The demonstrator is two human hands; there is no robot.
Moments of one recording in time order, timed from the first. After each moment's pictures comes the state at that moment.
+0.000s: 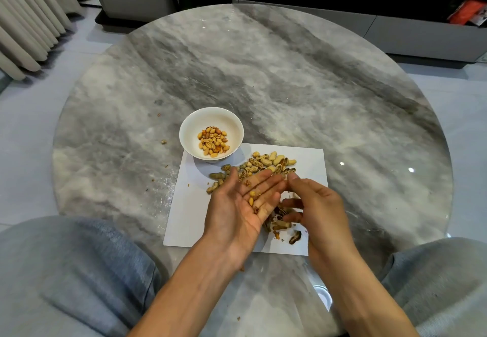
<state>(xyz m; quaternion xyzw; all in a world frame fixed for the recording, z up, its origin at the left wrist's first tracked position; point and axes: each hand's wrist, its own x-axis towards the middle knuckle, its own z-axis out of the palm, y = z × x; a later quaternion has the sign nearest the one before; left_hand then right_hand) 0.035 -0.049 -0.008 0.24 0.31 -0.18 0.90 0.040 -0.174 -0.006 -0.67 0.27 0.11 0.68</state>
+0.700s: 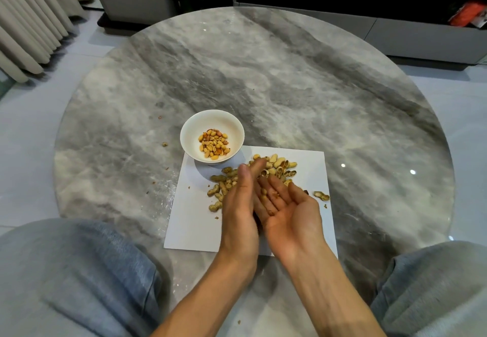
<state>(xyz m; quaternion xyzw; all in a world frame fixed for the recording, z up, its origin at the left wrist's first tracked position) 0.023 -0.067 -0.013 0.49 0.22 -0.03 0.84 0.047 -0.142 -0.024 -0.28 0.39 0.15 0.86</state>
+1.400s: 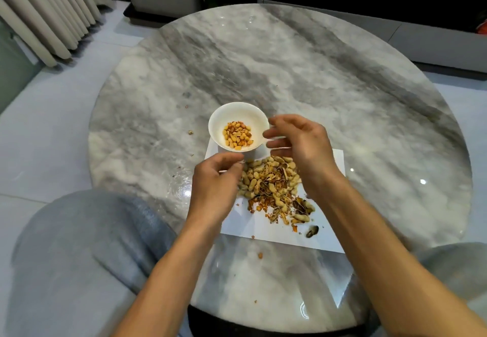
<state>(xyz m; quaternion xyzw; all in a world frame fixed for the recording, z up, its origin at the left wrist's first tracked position) 0.034 0.010 -0.011 0.71 0.30 0.00 0.64 0.108 -0.122 0.017 -0.72 0.08 0.13 0.67</state>
